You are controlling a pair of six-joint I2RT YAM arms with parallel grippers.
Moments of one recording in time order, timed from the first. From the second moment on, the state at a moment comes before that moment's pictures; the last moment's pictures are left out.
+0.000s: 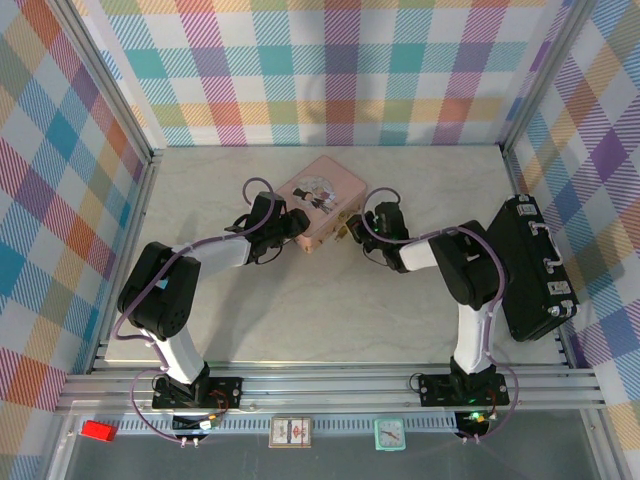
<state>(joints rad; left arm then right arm) -0.46 1.74 0.99 0.03 0.07 -0.91 0.44 1.97 0.89 0.61 -0.24 1.32</state>
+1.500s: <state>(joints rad) -0.38 0.92 0.57 -0.27 -0.19 -0.55 0.27 1.47 0.96 -0.59 -0.11 0.41</state>
